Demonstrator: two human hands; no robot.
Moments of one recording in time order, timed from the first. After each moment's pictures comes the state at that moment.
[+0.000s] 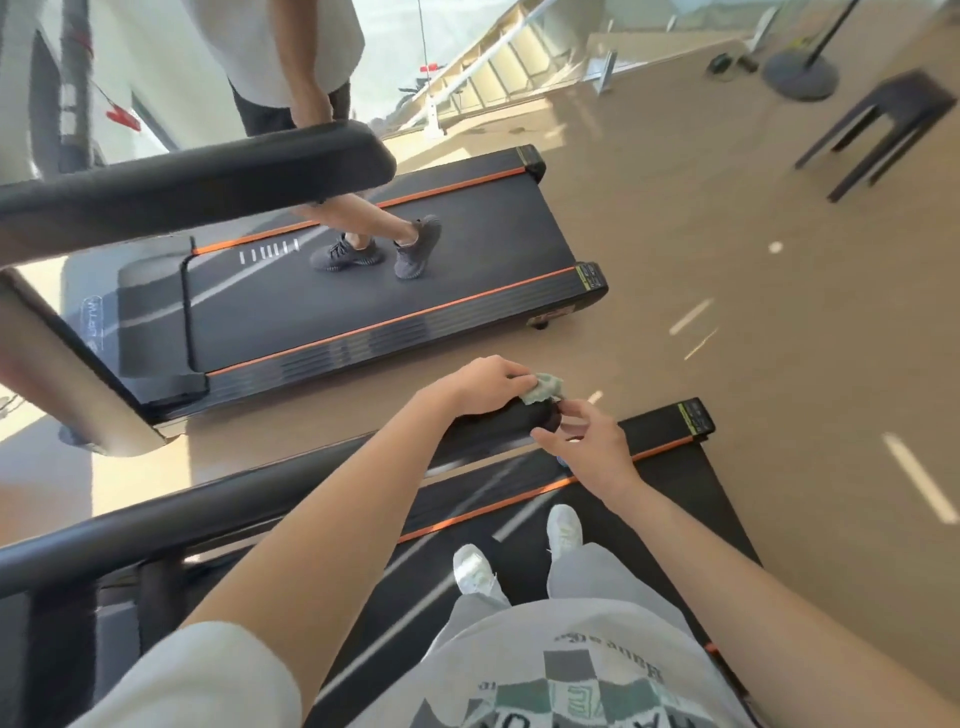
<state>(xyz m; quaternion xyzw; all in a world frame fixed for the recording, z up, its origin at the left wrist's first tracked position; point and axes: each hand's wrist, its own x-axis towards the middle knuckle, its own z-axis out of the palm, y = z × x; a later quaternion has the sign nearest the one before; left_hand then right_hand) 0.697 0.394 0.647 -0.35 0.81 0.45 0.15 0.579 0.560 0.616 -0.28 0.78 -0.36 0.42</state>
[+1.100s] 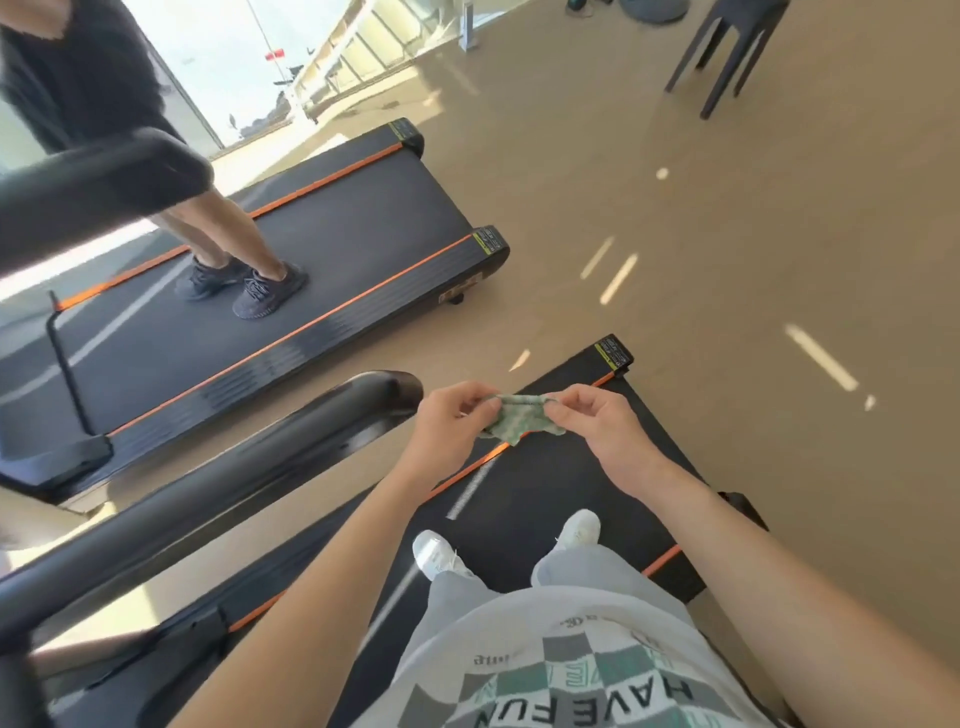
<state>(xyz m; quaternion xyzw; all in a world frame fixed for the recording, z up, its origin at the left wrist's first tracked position) 0.625 0.549 0.638 -0.38 0.73 0.56 -0.07 0.466 0.696 0.640 -0.18 0.70 -0.52 0.46</state>
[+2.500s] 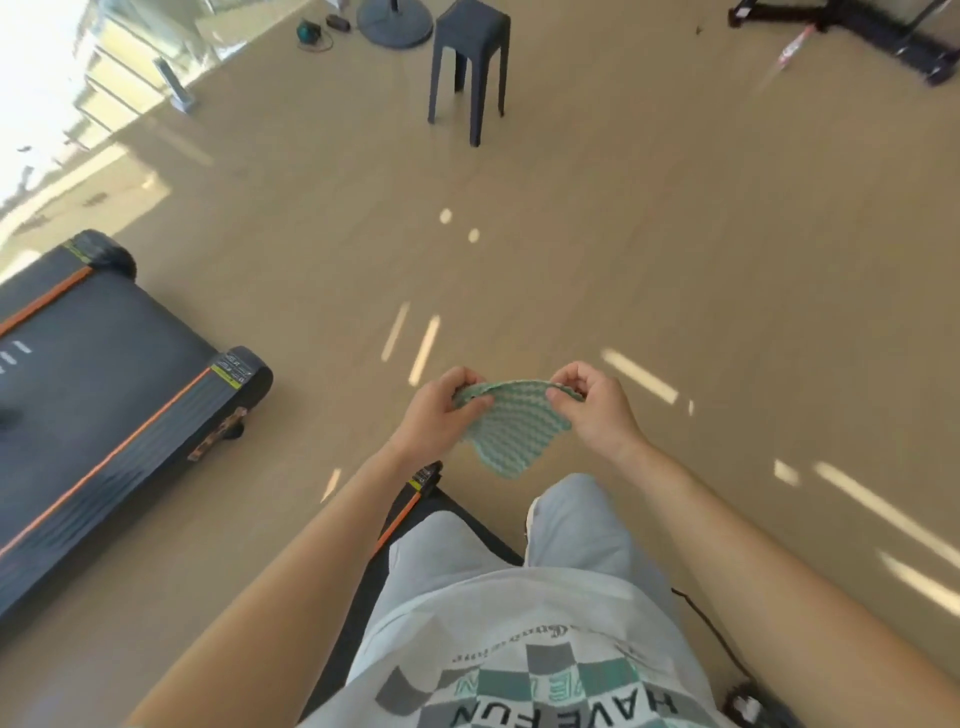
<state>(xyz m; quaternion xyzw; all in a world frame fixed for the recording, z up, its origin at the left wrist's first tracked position) -0.077 0.629 0.537 -0.19 0.79 0.58 0.05 -0.184 0.829 0.576 -0.09 0.85 -0.45 0.28</state>
